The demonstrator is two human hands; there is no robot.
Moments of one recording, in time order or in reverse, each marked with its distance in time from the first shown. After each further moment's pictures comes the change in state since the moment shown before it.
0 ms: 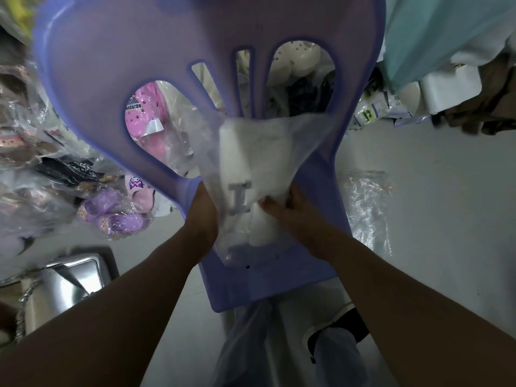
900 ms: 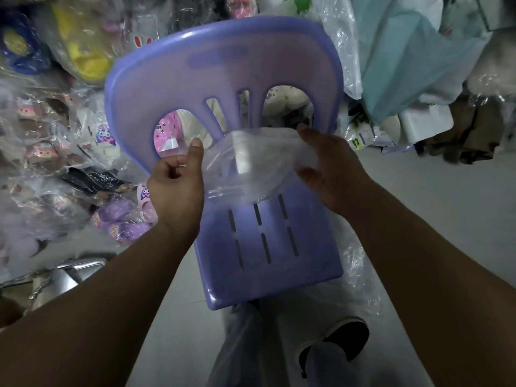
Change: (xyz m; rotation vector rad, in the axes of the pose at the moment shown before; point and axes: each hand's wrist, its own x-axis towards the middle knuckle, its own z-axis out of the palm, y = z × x) left_hand -0.062 0.060 -0.001 -0.155 0.575 0.456; right_hand -0.039 -0.134 -0.045 0.249 0.190 -0.092
